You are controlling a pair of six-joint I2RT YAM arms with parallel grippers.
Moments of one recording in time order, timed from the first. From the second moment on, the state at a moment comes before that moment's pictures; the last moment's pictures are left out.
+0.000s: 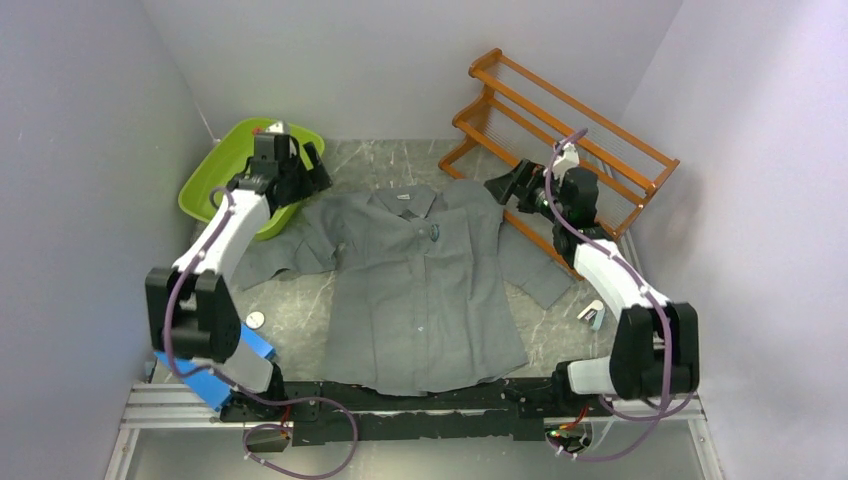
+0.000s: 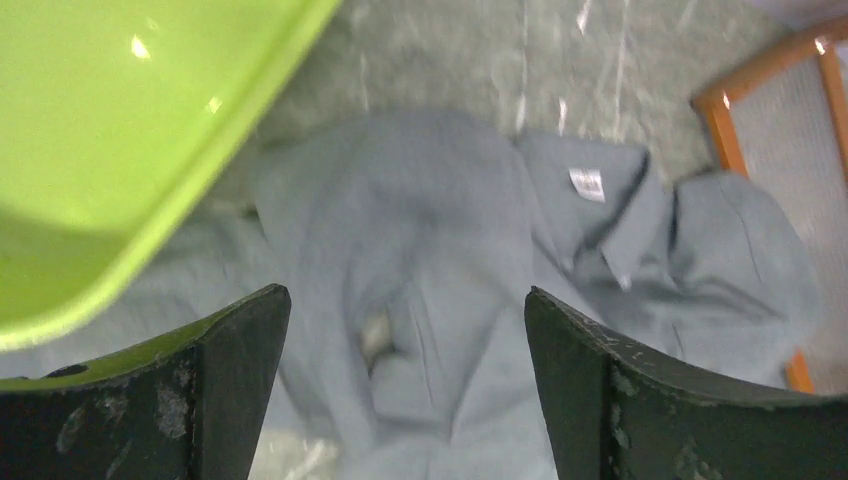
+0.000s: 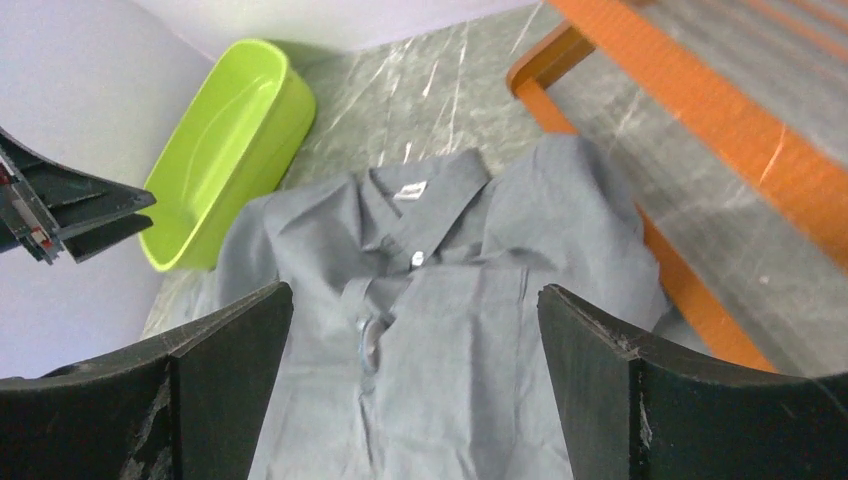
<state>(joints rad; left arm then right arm) -0.11 1.63 1.37 -0.42 -0.02 -0.49 0.09 1.39 0.88 0.27 -0.41 0.54</state>
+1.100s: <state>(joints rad) -0.35 1.20 0.51 -0.57 0.19 -1.00 0.08 1.26 0.31 0.05 -0.47 0.79</state>
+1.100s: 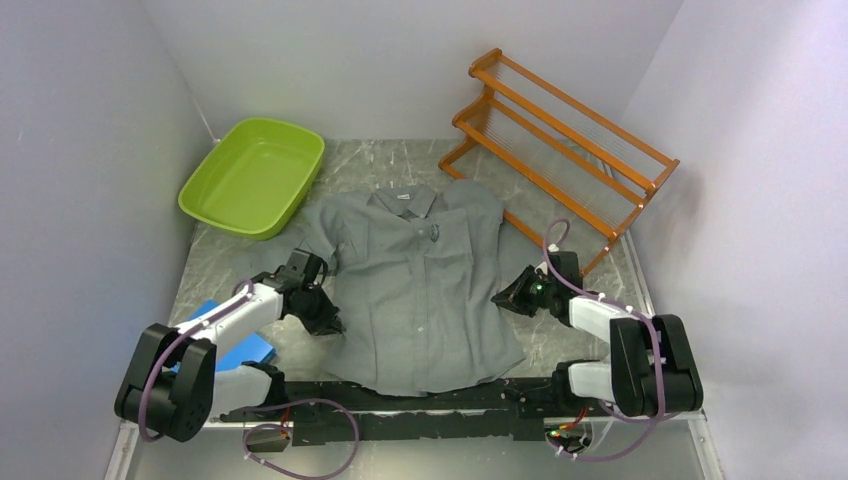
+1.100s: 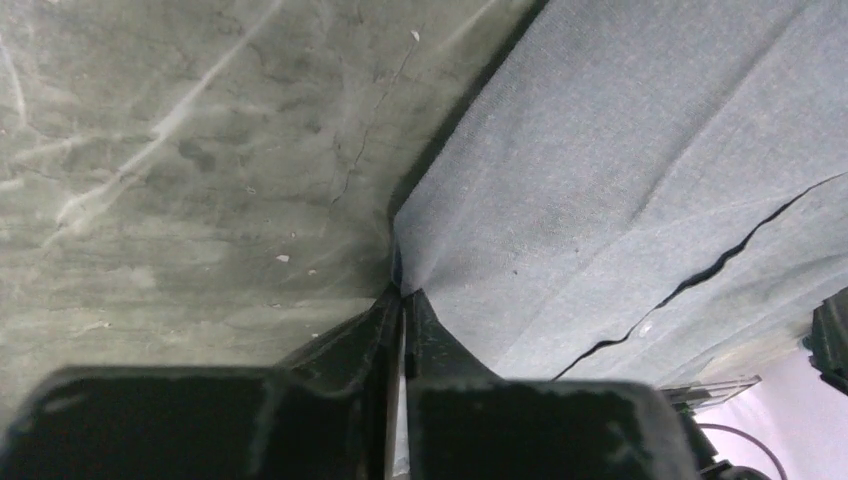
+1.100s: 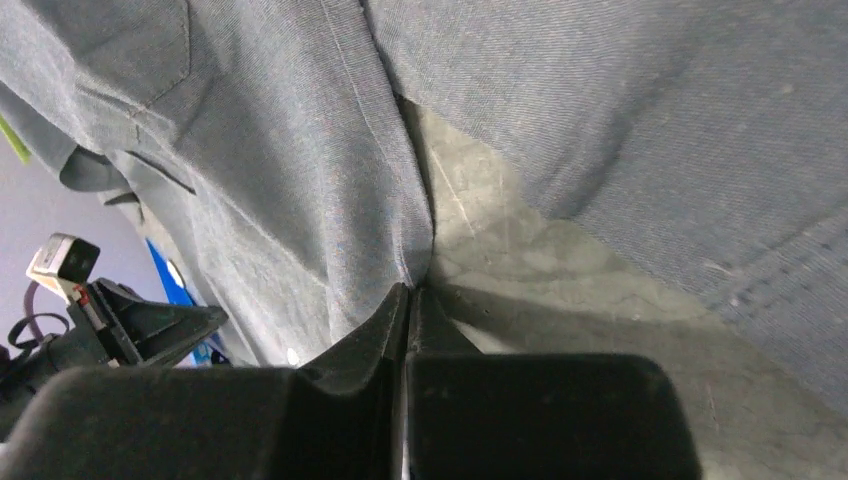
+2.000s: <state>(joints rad) -0.36 0.64 0.74 -1.29 0.18 -1.01 0.08 0.76 0.36 -0.64 -0.42 0.66</state>
